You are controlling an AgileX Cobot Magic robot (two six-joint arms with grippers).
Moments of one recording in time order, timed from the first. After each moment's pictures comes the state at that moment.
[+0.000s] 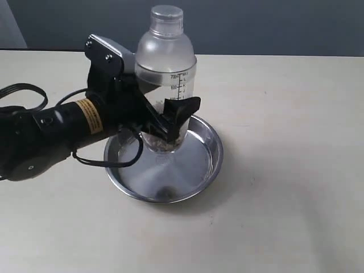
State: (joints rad) left arm -0.46 1.64 -0.63 0.37 -0.78 -0.34; right arm 0.08 0.05 0.00 0.06 0.25 0.12
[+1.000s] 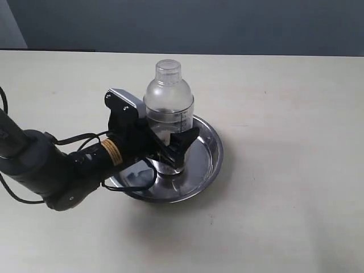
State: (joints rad) left arm -0.46 2.07 -0.63 0.21 -1.20 -0.21; right arm 0.08 0.05 0.00 0.06 0.25 0.12
